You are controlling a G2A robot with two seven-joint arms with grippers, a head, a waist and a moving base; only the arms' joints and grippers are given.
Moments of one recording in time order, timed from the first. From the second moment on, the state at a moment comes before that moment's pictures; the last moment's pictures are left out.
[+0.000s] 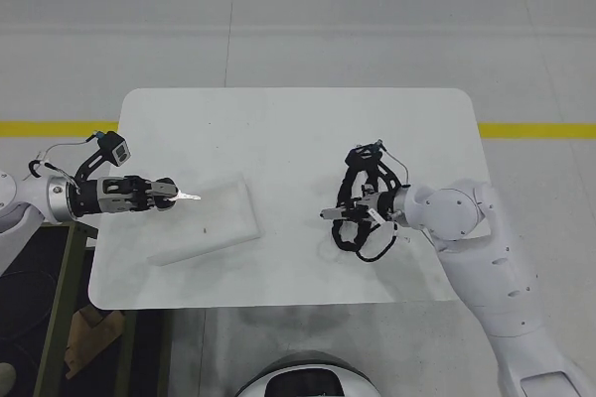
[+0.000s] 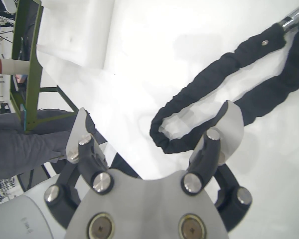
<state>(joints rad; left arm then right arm) 0.86 -0.30 -0.82 -1.50 -0.98 -0.22 -1.11 -1.07 -1.22 1.19 -1.75 -0.58 0.02 1.26</state>
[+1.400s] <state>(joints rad) 0.86 -0.30 -0.82 -1.50 -0.98 -0.22 -1.11 -0.63 -1.35 0.83 -1.25 -0.54 0.61 1.21</state>
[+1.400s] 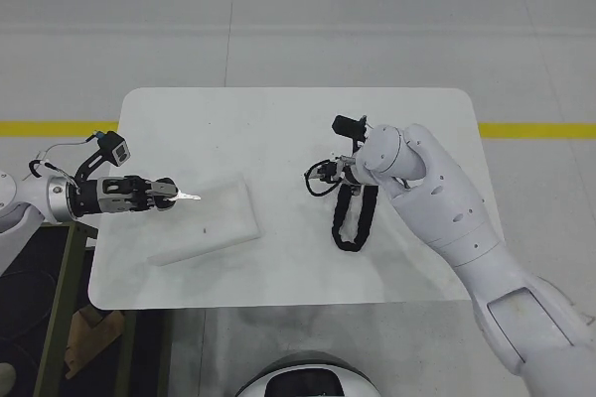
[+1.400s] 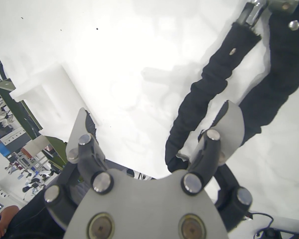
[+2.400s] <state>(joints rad) 0.86 -0.30 -0.82 -1.50 -0.98 -0.22 -1.11 -0.61 -1.44 0.85 -1.07 -0.76 0.66 1.16</state>
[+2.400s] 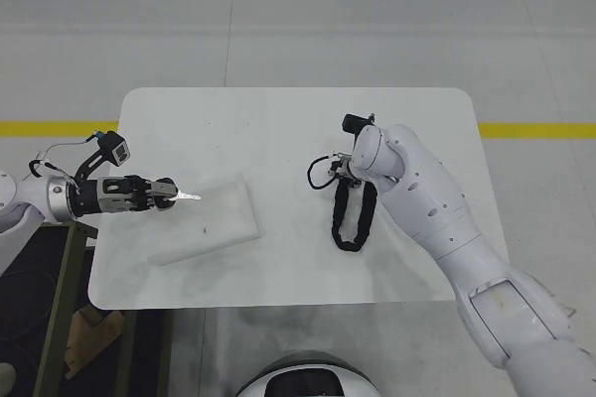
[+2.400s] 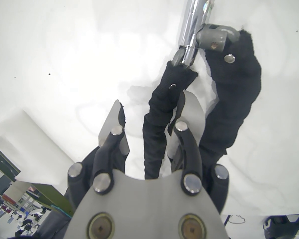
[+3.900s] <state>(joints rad) 0.86 -0.30 -0.82 -1.50 -0.98 -0.22 -1.11 -0.76 -1.51 1.07 -1.21 -1.02 0.55 1.27</state>
